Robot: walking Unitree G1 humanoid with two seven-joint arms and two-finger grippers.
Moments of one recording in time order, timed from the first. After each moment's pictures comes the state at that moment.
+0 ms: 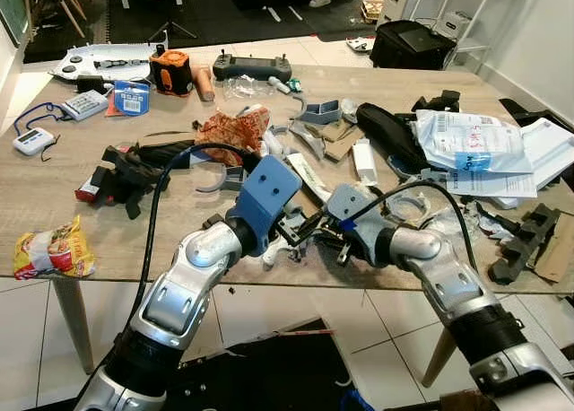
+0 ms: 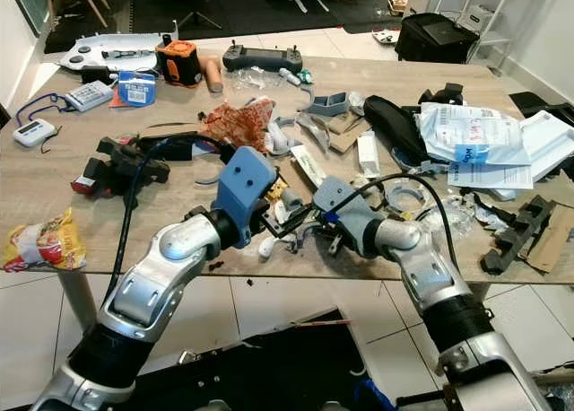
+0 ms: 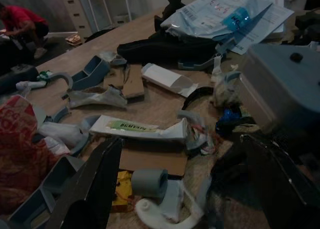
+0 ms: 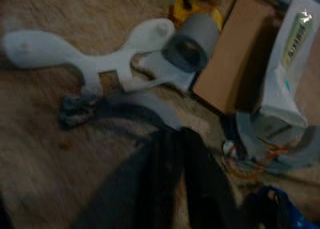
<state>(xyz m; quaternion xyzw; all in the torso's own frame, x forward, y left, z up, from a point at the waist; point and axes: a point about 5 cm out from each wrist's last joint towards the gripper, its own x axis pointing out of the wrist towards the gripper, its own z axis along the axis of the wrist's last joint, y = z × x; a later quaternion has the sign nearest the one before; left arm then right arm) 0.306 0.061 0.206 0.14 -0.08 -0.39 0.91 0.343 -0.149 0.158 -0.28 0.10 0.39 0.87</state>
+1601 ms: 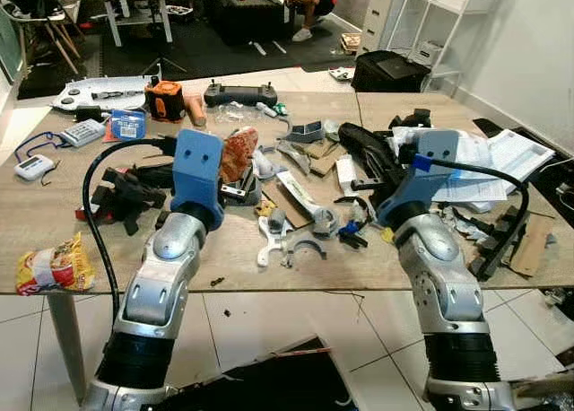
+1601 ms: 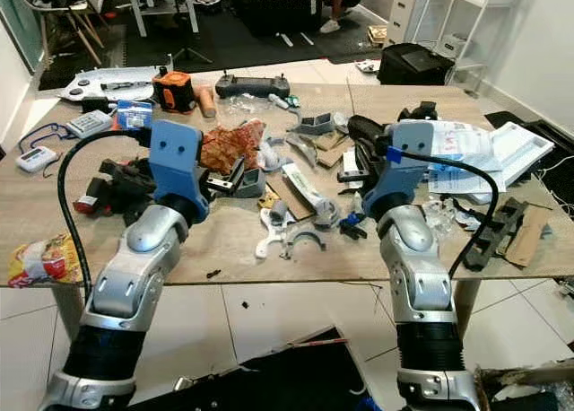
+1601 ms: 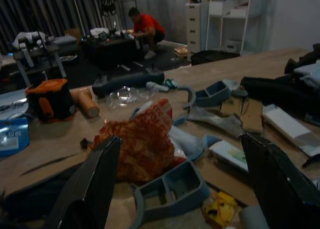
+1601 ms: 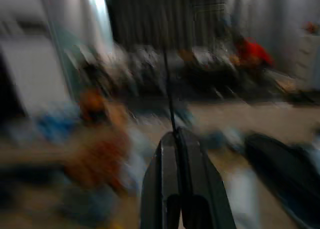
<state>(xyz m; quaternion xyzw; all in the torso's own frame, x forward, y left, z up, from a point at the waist) 0.328 0.117 0.216 0.04 -0.10 -0.13 0.99 0.325 -0.145 0.234 0.11 -0.21 0.17 0.96</state>
